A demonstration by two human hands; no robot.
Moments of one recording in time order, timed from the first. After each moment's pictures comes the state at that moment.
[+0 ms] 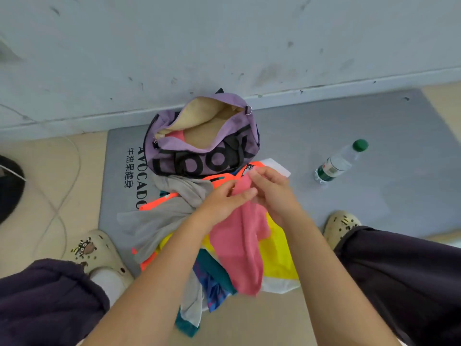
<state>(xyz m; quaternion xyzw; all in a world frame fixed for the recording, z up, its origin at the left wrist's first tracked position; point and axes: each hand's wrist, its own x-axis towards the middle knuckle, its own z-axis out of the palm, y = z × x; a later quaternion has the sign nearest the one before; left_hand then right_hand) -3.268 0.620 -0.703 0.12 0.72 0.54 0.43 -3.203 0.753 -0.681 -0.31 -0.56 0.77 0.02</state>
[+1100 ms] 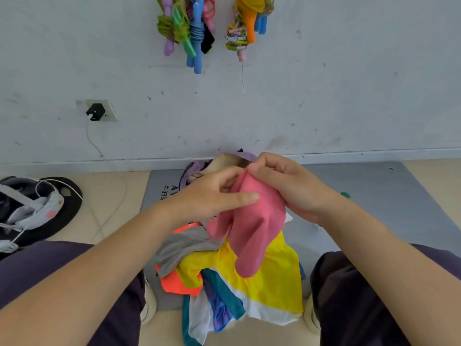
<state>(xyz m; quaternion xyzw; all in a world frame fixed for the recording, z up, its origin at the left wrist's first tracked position) -3.230 0.535 -0.465 0.31 0.70 0.55 0.33 -3.158 0.715 -0.446 0.00 -0.73 0.68 -0.04</state>
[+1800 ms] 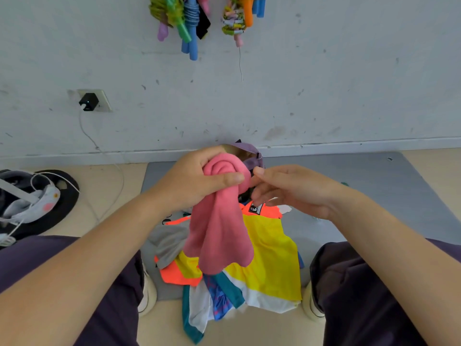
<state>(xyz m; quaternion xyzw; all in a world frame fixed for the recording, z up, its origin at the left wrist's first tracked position) -3.231 0.521 -0.454 0.38 0.73 0.54 0.16 -3.150 0.729 -0.457 -0.09 -0.75 0.63 -0.17</state>
